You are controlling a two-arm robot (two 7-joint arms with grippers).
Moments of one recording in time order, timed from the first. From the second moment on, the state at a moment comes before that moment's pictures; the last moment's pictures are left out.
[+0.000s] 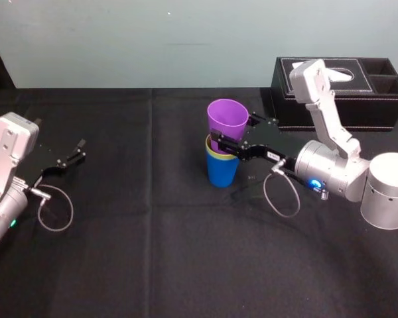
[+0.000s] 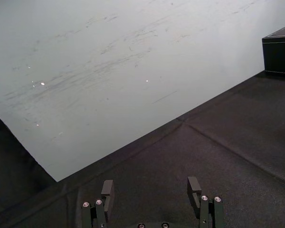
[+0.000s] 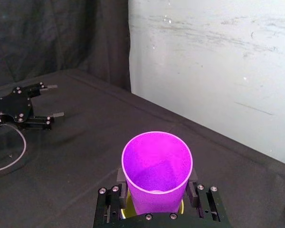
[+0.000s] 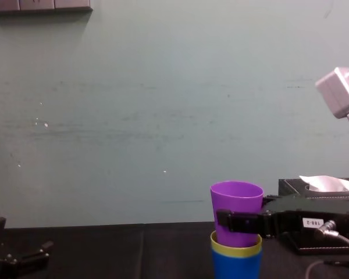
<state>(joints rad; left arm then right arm) -0.20 0.60 0.45 -1.41 -0.25 -0.12 0.03 0.39 0.41 -0.45 -1.42 0.39 0.16 0.45</state>
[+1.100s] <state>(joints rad) -0.20 0.60 0.45 -1.41 -0.25 -0.12 0.03 0.39 0.40 -0.46 -1.38 0.38 0.15 0.47</state>
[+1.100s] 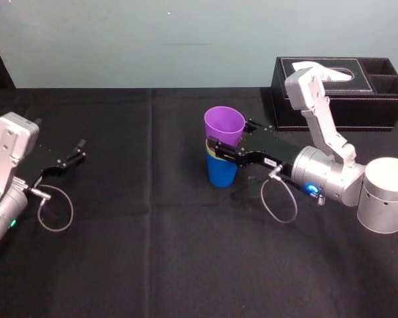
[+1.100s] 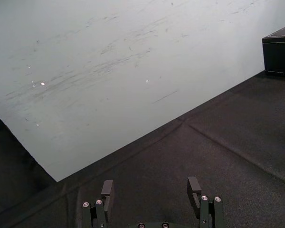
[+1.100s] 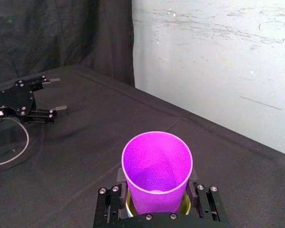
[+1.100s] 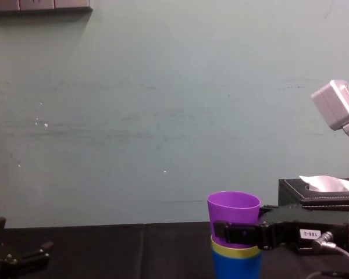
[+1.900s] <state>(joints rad) -0.20 0.60 0.45 -1.41 -0.25 -0.12 0.03 0.38 0.40 -0.46 -1.39 0.37 0.16 0.46</state>
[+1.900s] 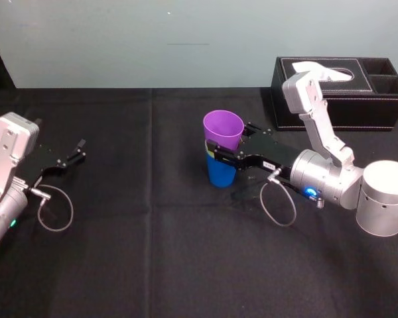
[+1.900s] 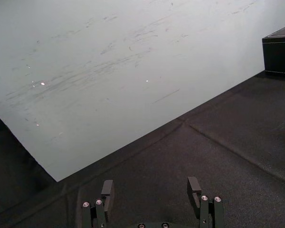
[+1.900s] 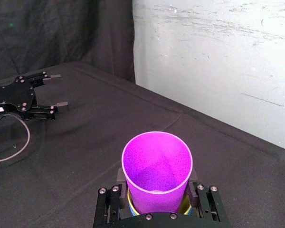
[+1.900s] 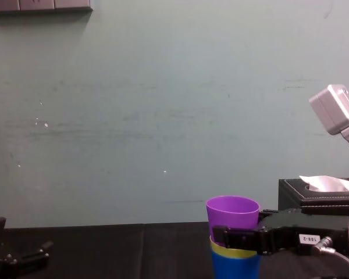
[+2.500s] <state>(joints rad) -0.20 0.60 0.45 -1.41 -0.25 -0.12 0.03 0.38 0.40 -0.46 -1.39 0.37 0.16 0.46</state>
